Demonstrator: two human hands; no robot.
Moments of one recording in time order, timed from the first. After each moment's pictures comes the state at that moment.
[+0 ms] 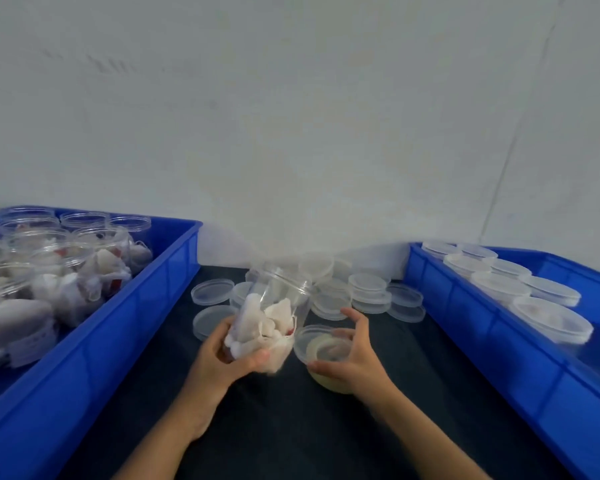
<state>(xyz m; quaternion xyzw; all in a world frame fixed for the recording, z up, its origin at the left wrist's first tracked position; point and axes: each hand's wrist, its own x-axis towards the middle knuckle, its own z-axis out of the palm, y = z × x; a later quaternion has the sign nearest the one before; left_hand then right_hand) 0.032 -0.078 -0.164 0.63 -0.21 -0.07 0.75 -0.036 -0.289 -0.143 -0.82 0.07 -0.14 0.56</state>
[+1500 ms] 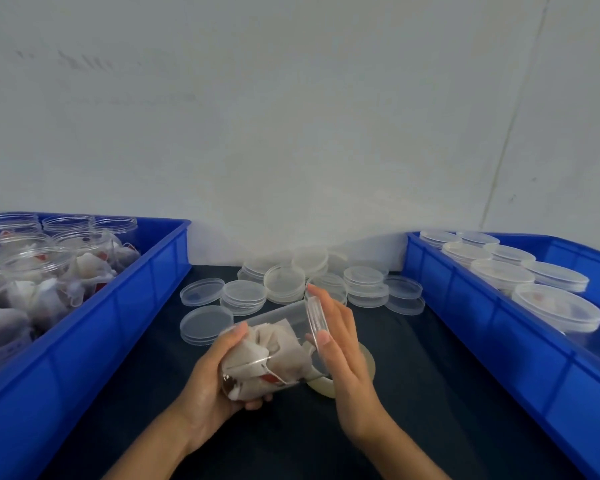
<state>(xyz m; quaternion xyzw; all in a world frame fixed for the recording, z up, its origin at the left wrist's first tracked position) 0.007 -0.093 -0.140 0.56 -0.19 -0.26 0.76 -0.060 -0.258 -0.134 -0.76 -0.11 -0.27 0.58</state>
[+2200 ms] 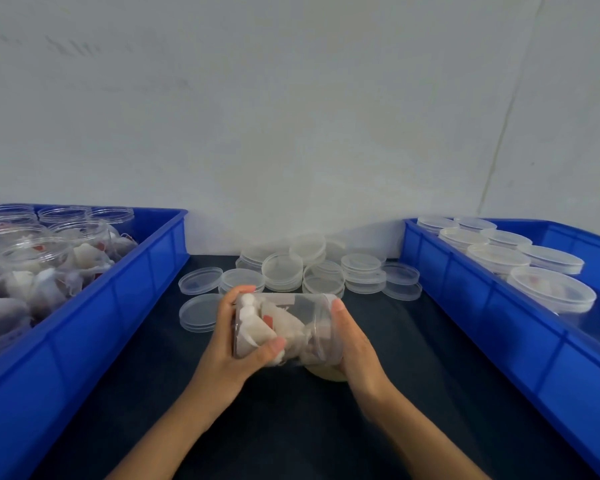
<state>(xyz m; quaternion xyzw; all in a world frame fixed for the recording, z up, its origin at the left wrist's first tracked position) 0.006 -0.105 -0.149 0.65 -0.28 -0.04 0.70 -0.064 -0.277 -0.134 -0.72 -0.02 -0.12 0.68</state>
